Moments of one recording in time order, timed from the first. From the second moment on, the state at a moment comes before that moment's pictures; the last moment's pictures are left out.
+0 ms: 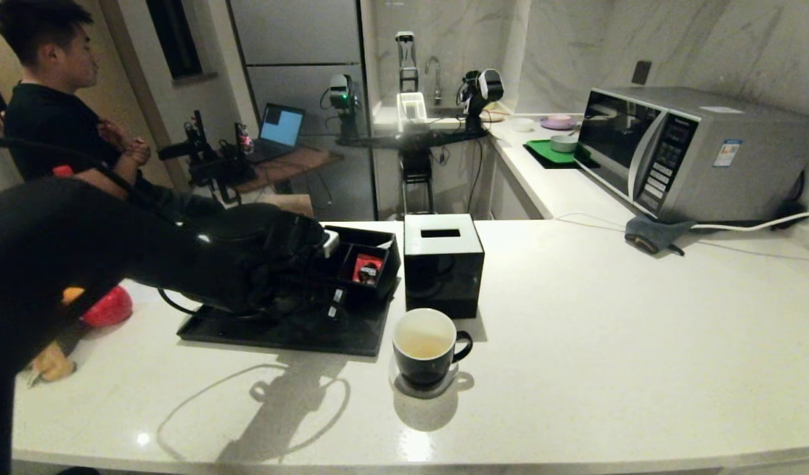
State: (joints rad) left arm -0.33 2.11 -1.21 -0.12 0.04 0.02; right arm 0.00 0.00 0.00 -0.01 -0.06 0.09
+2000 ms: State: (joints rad) left arm -0.35 1.42 -1.03 -0.10 -0.05 0.03; right arm 0.00 0.00 0.00 -0.01 -0.06 0.09
